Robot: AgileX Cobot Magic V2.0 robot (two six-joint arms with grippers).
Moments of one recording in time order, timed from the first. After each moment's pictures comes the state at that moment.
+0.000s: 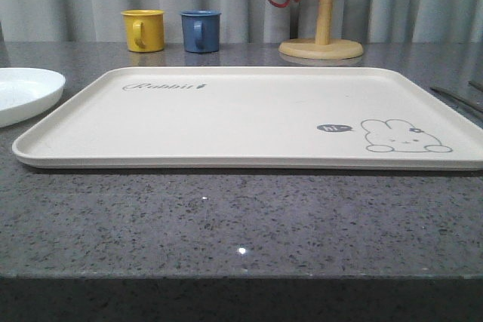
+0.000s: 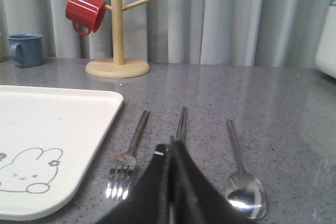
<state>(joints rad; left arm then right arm) -0.09 0.00 0.00 0.02 0.04 -0.05 -0.01 -0.01 0.03 0.00 0.00 0.04</state>
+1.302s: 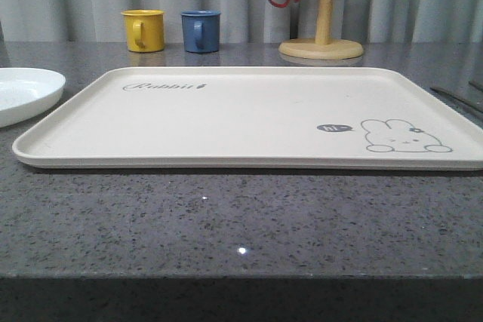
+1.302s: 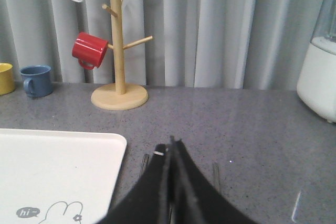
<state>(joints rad) -0.09 0.26 -0.65 0.10 0.44 -0.05 -0.01 0.20 -0.62 0.00 0.54 0.04</state>
